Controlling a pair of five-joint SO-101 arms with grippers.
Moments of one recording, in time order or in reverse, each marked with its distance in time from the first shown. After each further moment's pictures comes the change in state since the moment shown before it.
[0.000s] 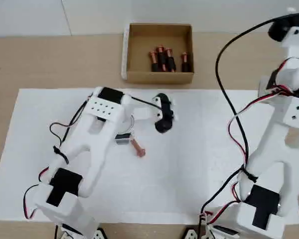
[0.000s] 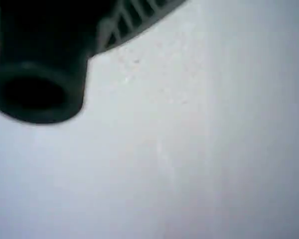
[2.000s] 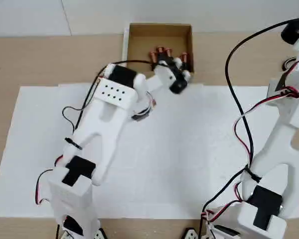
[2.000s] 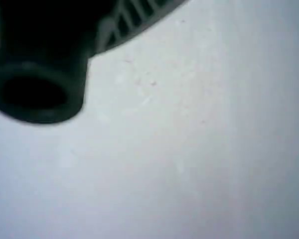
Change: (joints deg) left arm 1.8 11.7 -31.4 12.4 36.2; right arm 2.0 0.0 0.2 0.0 0.0
